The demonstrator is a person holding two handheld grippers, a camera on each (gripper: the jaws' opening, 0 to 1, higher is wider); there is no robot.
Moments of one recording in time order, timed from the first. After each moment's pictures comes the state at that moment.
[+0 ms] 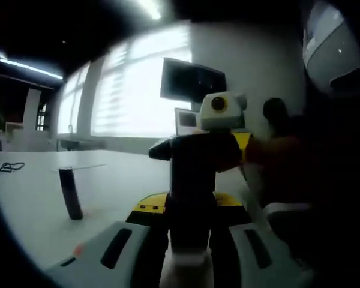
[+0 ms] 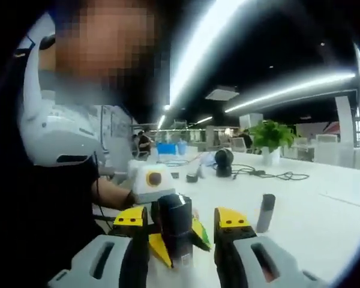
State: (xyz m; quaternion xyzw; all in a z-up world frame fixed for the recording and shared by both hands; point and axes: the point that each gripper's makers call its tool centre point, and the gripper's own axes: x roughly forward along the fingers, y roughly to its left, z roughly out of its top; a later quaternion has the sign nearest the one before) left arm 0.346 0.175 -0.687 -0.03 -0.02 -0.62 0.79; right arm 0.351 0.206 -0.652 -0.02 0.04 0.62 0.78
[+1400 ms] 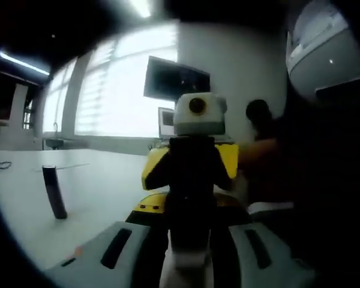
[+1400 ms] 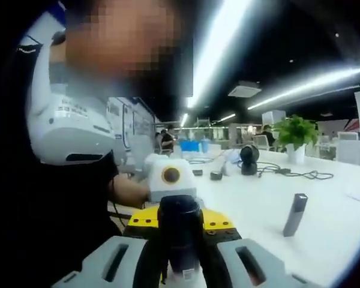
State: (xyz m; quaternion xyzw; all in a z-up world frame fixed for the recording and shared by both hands) left arm 0.345 0.173 -0.691 -0.03 -0.02 -0.64 0.77; right arm 0.339 0.232 -0.662 -0.01 0.04 0.66 0.75
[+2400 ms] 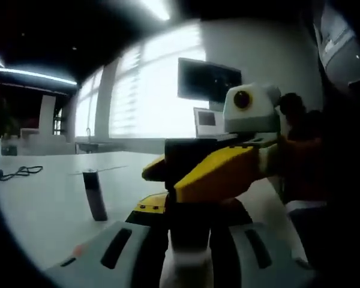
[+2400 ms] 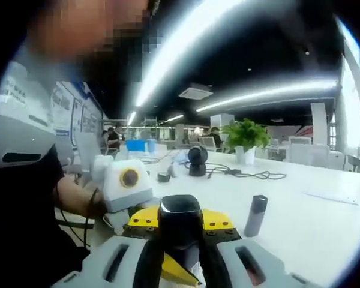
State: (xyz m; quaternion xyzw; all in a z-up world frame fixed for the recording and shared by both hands) left arm 0.399 0.194 -0.692 -0.01 -0.03 -0.54 0.84; right arm 0.386 0.241 -0.662 -0.03 0.03 0.48 0.88
